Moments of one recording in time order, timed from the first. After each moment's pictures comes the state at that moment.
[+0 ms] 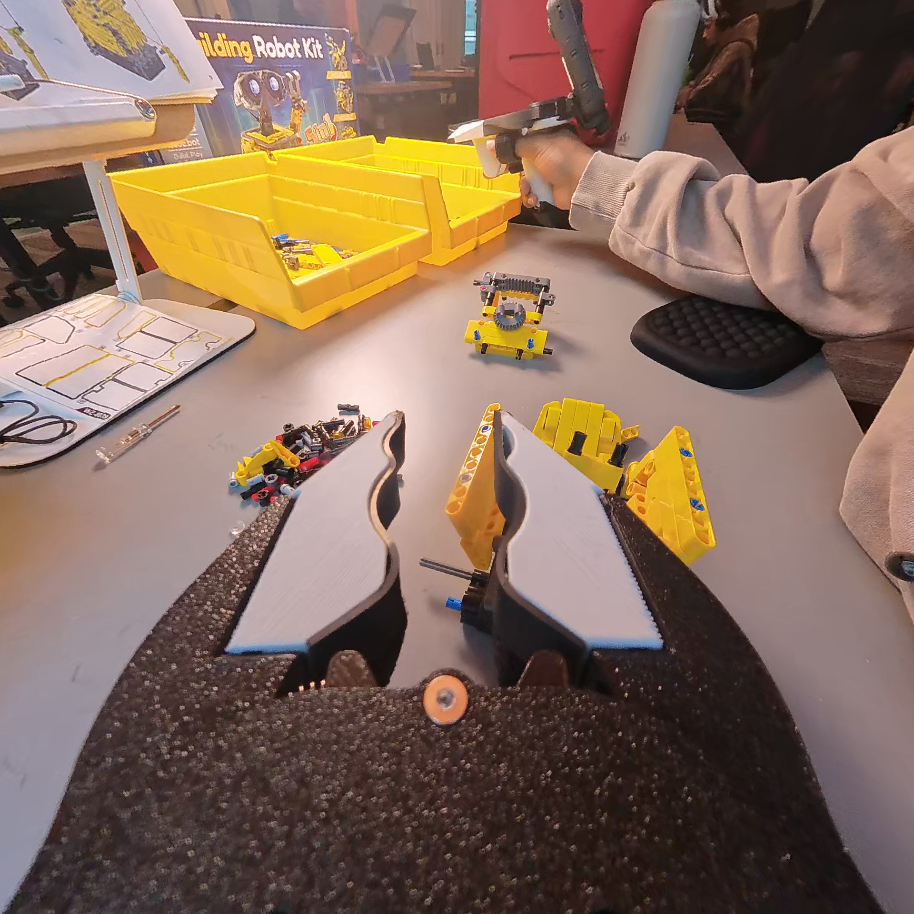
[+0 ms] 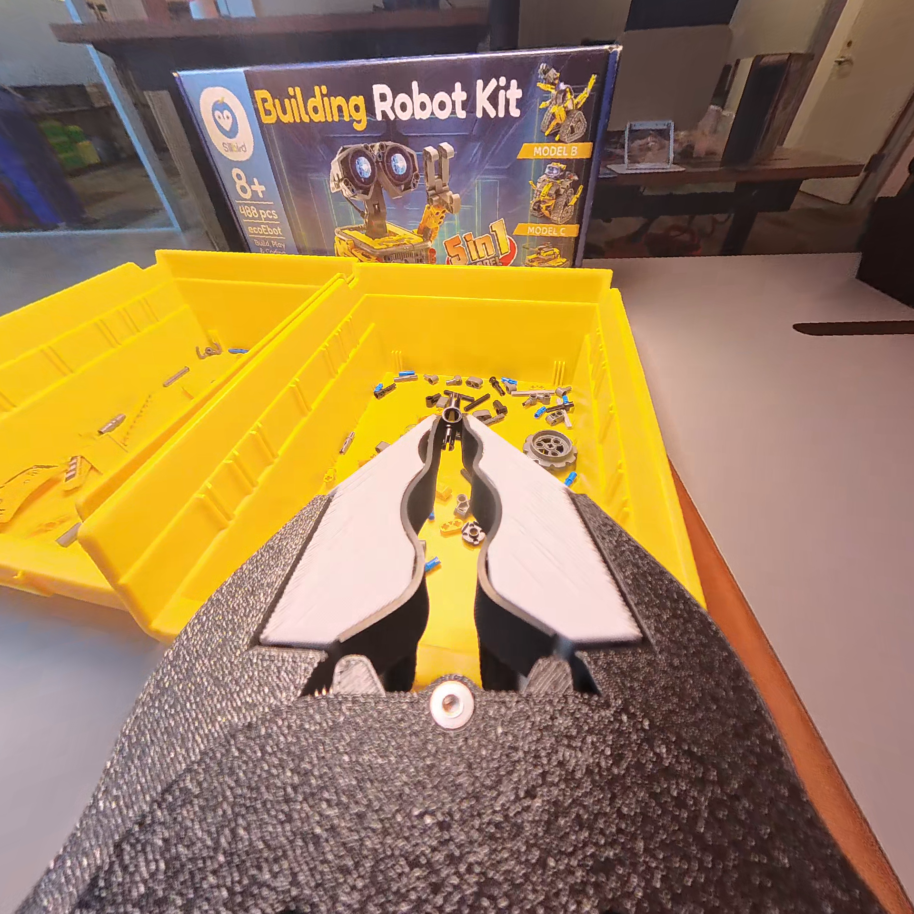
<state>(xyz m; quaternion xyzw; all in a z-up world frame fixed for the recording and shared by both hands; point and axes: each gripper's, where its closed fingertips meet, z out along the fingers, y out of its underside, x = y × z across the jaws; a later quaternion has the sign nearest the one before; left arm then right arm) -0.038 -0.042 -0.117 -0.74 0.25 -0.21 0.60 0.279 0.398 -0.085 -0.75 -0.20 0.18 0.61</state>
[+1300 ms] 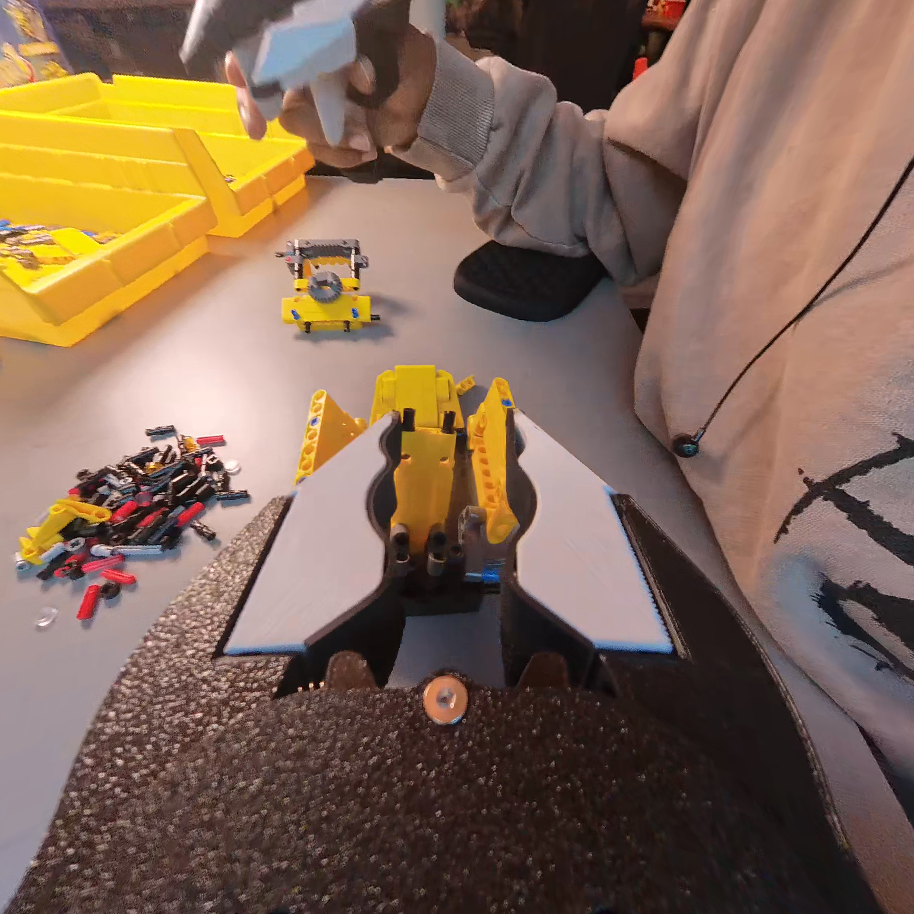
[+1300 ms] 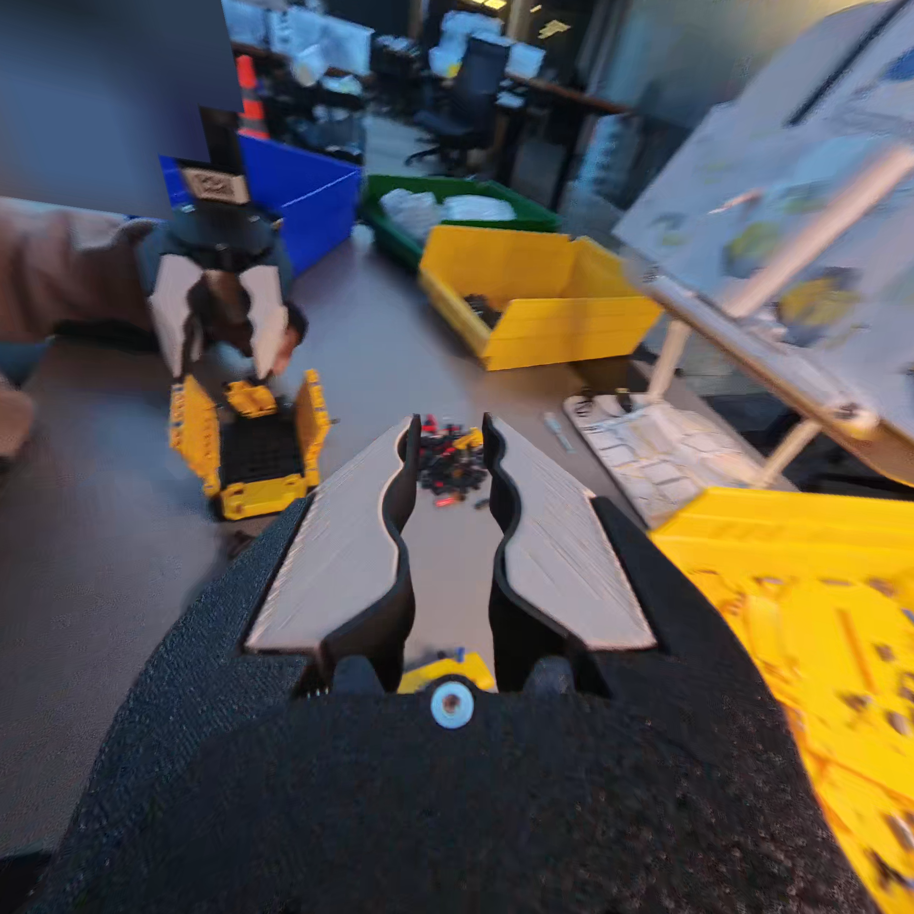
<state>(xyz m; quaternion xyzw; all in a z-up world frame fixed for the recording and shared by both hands) 0.008 -0.100 -0.122 -0.70 0.39 -0.31 0.51 0.057 0.061 -0.037 -0.43 -0.65 0.44 0.44</state>
